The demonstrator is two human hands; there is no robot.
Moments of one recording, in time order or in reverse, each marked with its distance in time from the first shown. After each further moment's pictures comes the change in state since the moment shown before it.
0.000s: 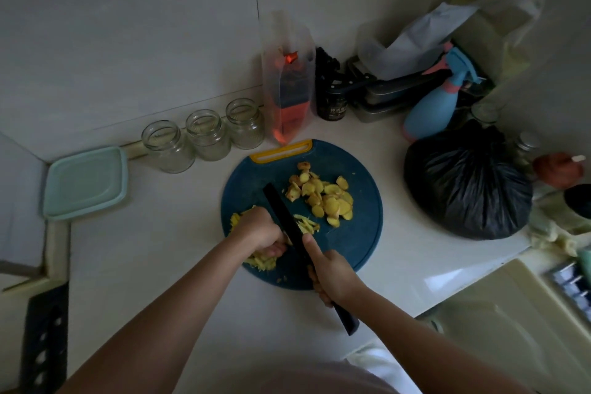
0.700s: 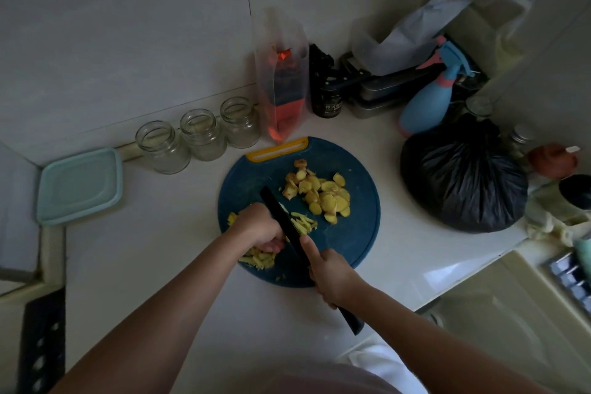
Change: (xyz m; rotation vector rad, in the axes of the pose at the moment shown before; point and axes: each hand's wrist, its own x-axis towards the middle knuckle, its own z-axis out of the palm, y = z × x) left_hand -0.005 0.009 -0.002 0.077 -0.014 0.012; right_hand -0.003 -0.001 -0.001 -0.213 -0.009 -0.015
